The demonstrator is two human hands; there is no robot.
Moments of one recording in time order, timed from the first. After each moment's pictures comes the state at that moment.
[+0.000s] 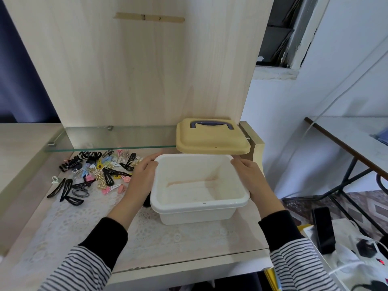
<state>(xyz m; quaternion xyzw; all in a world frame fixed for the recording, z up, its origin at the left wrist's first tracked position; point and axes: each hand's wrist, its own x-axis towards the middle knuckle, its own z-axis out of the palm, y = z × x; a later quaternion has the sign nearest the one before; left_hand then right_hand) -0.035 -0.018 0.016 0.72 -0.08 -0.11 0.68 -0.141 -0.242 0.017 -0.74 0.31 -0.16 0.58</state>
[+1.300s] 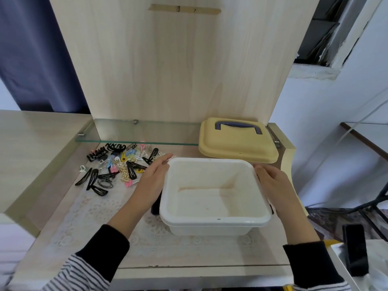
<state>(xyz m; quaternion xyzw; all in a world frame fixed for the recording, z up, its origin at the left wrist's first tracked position) -0.018 0.019 -0.008 0.76 -0.12 -0.11 0.63 -0.146 -0.219 0.020 -0.79 0.29 -0.20 0.49</state>
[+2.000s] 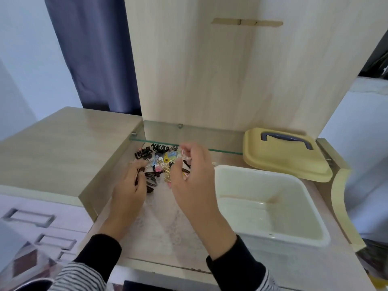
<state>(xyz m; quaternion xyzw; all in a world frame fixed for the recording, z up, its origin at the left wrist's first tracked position) 0.014 0.163 -0.058 0.85 -0.09 0.21 0.48 -0.063 0.020 0.041 -0.81 -0.03 -0.37 0.46</state>
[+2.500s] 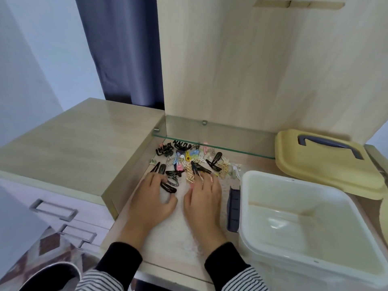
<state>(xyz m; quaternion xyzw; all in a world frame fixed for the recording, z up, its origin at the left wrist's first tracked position) 0.024 0.177 -0.091 0.92 -0.14 0.20 0.31 -0.004 0.034 -0.085 -0.96 0.07 -0.23 0.15</state>
